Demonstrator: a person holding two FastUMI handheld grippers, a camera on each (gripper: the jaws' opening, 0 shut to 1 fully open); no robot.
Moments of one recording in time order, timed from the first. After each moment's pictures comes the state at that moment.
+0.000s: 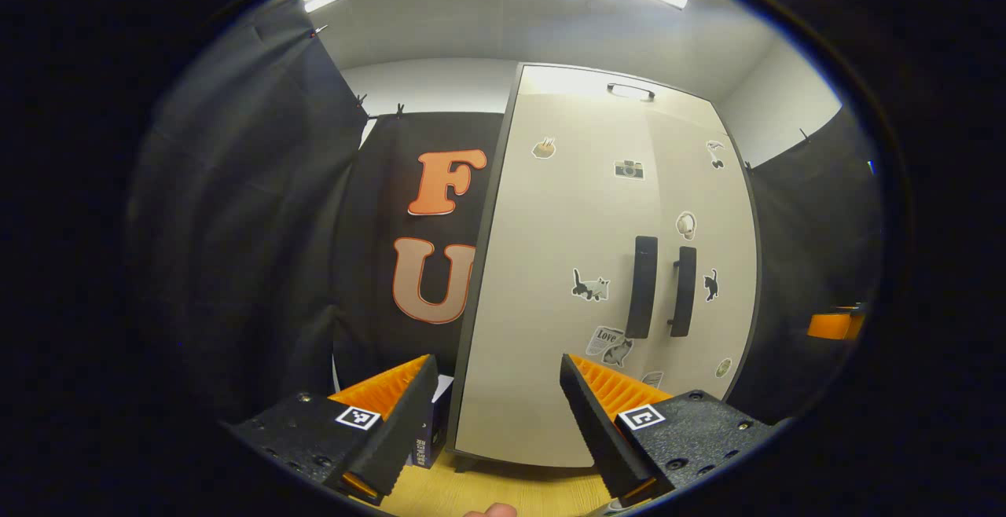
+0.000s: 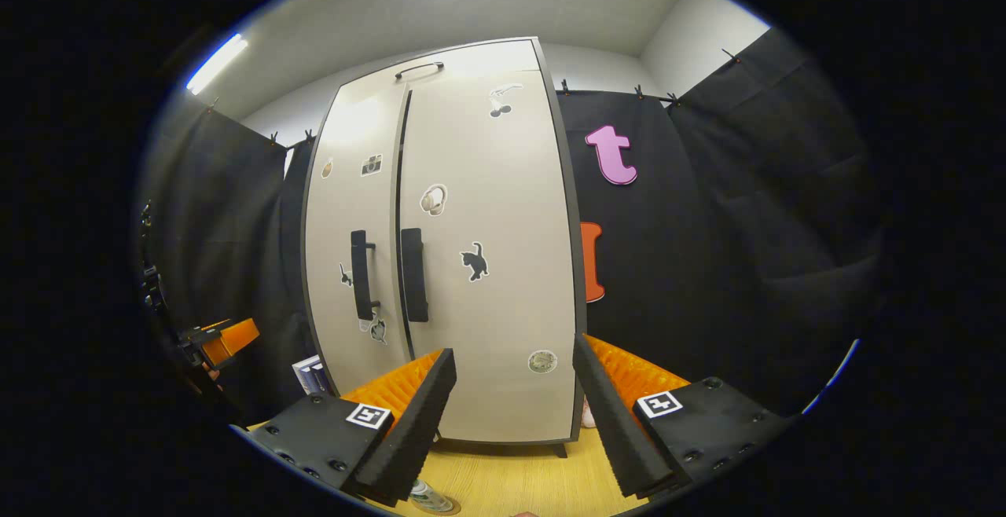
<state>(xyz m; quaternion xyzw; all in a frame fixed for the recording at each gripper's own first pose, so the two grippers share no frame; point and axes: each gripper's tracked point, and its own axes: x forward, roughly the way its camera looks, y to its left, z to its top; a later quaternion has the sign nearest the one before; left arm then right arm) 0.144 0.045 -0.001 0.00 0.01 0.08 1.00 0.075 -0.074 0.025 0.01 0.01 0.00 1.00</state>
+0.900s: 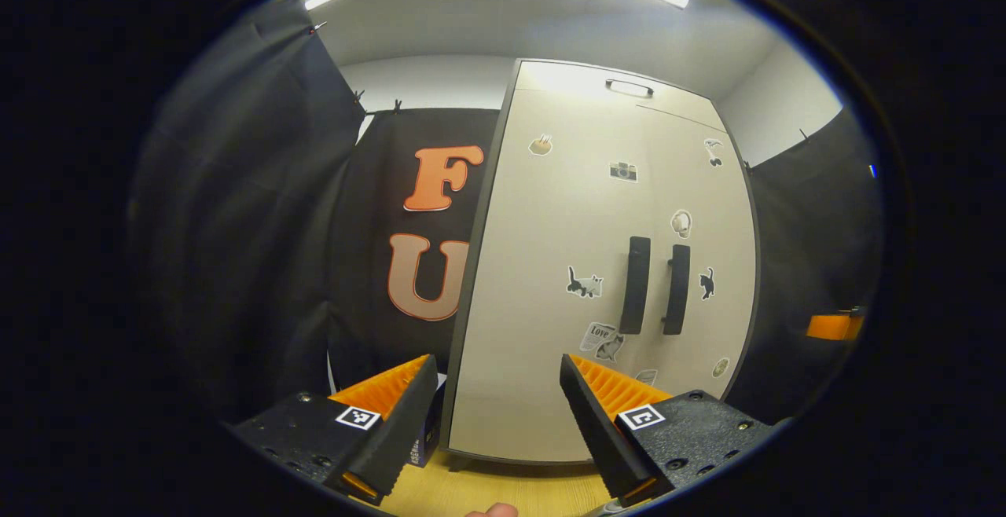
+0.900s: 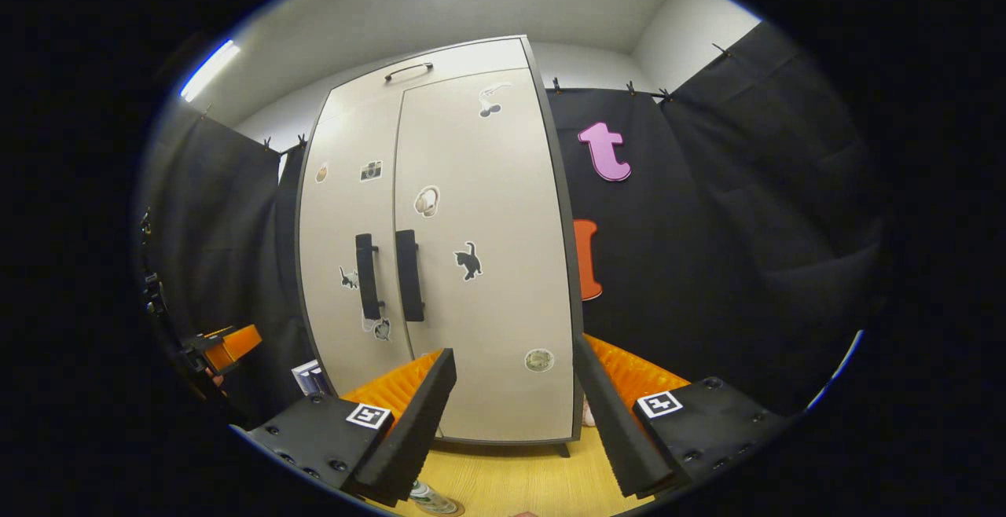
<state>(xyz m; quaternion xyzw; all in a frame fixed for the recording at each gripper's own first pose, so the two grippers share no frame) 0.149 0.040 -0.004 0.00 0.01 0.07 1.00 0.079 -0.079 0.022 0.03 0.00 0.00 1.00</state>
